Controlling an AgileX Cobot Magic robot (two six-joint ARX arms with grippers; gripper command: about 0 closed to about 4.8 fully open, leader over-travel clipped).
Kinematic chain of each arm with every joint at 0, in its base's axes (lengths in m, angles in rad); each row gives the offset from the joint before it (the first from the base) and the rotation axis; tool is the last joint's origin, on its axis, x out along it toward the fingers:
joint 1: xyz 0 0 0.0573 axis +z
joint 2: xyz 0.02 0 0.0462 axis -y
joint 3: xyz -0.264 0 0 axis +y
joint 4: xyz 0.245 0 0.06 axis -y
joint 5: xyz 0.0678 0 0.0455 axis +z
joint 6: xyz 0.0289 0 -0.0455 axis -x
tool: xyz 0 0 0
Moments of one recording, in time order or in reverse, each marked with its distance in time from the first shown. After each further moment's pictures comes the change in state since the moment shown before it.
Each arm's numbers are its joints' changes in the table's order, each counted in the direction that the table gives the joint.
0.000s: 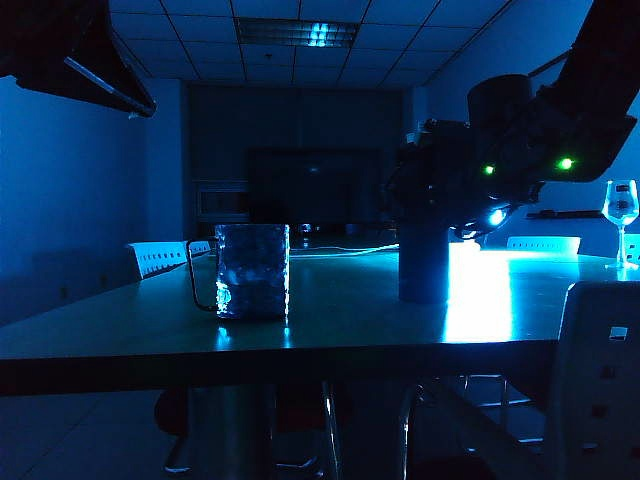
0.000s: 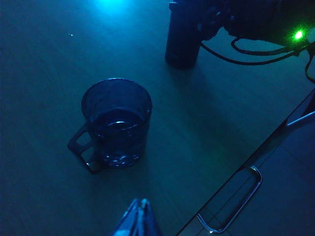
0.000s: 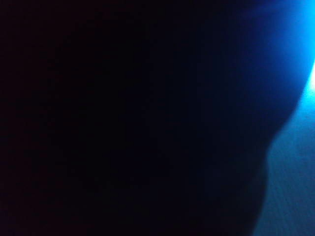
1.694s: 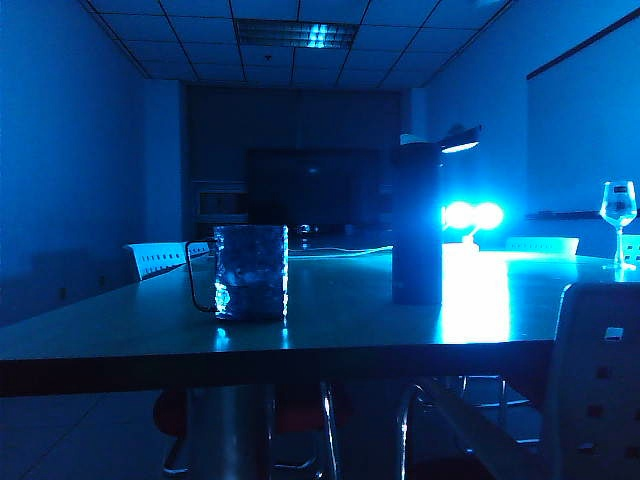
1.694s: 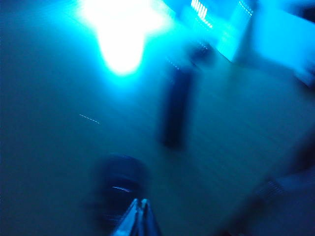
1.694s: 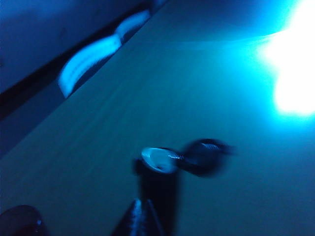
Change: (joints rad) left arm -0.002 0.314 -0.008 0.003 0.059 0.098; right arm 0.001 0.896 0.020 -0.885 0.044 0.037
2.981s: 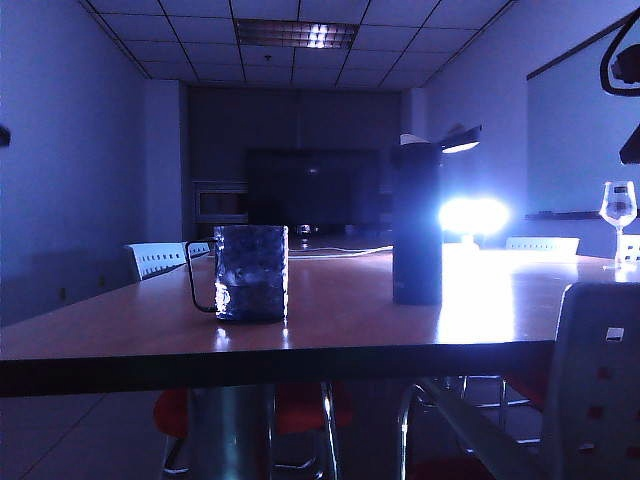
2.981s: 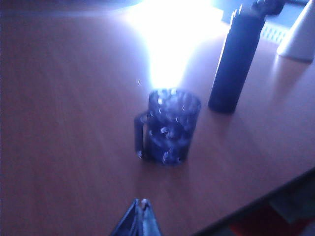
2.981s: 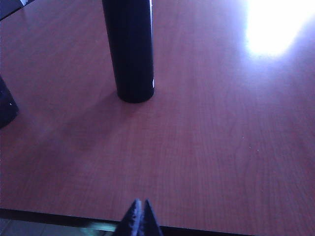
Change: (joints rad) left arm 0.002 0.419 0.631 0.268 0.174 0.027; right arm 0.000 0.515 0.878 0.225 -0.111 -0.033
